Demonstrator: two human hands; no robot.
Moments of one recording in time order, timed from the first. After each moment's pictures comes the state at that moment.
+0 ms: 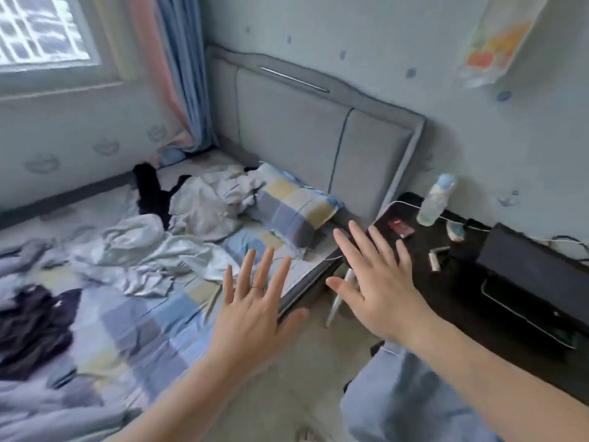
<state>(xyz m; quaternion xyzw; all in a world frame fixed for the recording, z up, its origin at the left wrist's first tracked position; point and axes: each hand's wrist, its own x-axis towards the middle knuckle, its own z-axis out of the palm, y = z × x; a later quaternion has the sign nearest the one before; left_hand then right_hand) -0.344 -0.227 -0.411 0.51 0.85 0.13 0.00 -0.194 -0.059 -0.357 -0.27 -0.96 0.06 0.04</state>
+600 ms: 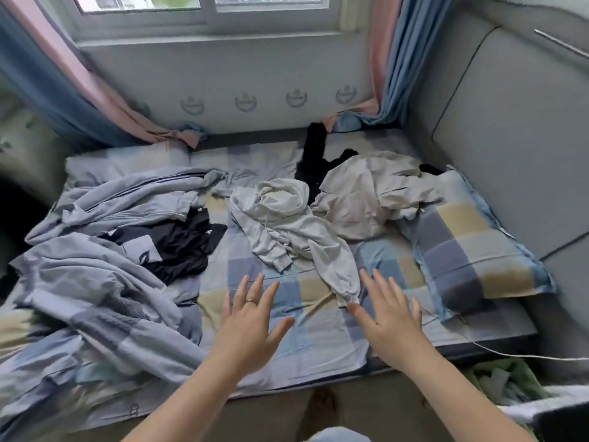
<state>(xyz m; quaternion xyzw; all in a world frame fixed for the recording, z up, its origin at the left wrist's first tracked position) -0.582 -0.268 -0.525 0.14 0.97 0.11 0.15 -0.537 -0.007 -0.491 -0.10 -0.95 0.23 -0.17</state>
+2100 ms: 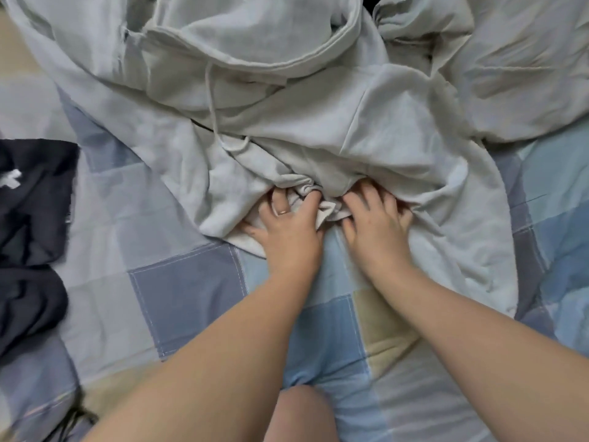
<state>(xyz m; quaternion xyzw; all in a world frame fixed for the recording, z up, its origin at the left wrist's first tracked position) -1.005 -0.163 -1.105 0.04 0.97 0.14 0.20 -0.974 -0.039 -1.084 -0.18 -0.96 0.09 -0.20</state>
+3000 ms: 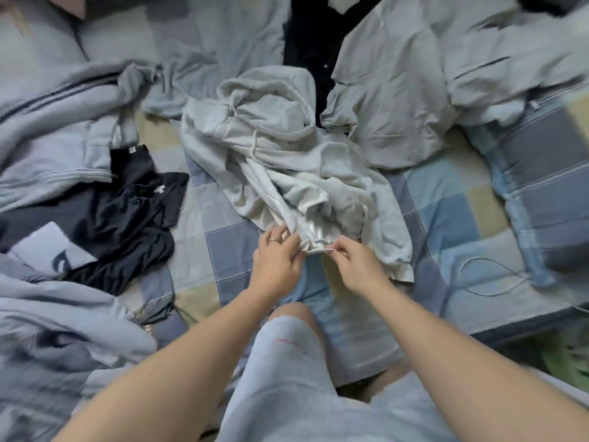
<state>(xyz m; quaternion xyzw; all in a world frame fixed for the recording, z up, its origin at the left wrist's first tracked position) -0.882 -0.222 -0.834 0.12 0.92 0.26 0.26 -0.830 -0.050 -0.828 -0.23 -0.85 0.43 -0.19</state>
